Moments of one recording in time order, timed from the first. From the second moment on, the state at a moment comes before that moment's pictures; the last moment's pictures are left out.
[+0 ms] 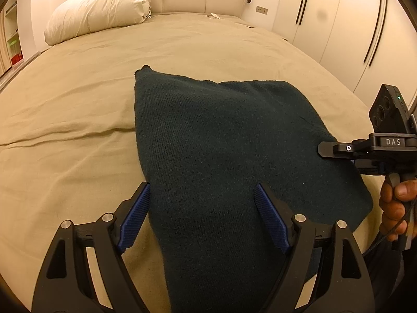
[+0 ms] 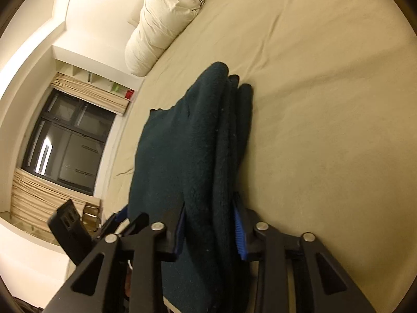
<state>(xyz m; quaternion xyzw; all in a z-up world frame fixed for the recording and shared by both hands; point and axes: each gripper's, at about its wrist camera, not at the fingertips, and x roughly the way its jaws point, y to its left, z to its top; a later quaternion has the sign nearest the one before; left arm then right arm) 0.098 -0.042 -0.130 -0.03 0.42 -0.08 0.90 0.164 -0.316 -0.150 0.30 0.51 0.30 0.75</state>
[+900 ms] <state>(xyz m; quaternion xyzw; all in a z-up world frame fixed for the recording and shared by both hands) 0.100 -0.039 -0.156 -0.02 0.44 -0.11 0.89 0.107 -0.344 -0.168 0.32 0.50 0.28 0.75</state>
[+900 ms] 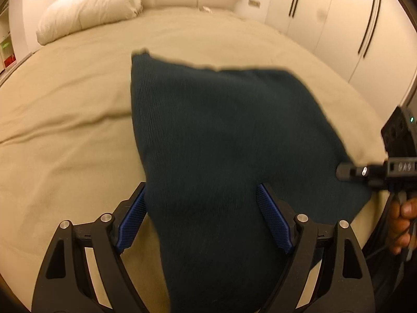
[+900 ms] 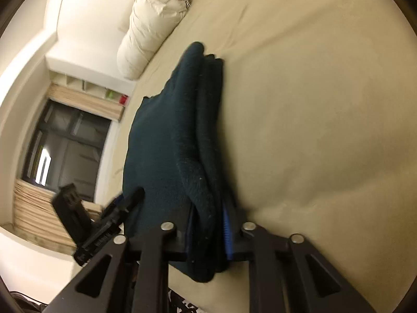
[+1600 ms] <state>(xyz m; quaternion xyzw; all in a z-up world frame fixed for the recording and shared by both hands) 0.195 -0.013 -0.090 -0.14 0.42 -0.19 0.88 0.192 -0.282 -0.100 0.28 0.47 0.37 0.75</state>
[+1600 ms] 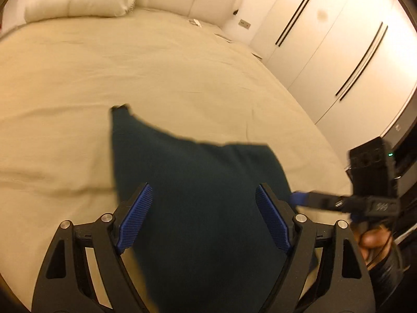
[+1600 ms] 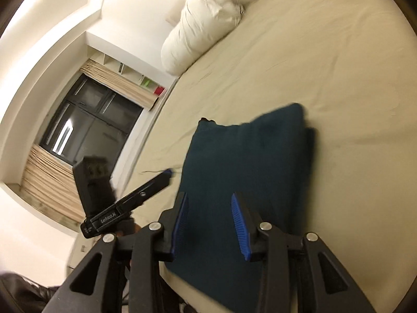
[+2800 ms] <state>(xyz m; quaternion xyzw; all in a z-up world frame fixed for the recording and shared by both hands) 0.080 -0.046 -0.061 -0.03 0.29 -0.06 0.96 0.091 -0.349 -0.094 0.27 0.41 0.24 0.84</state>
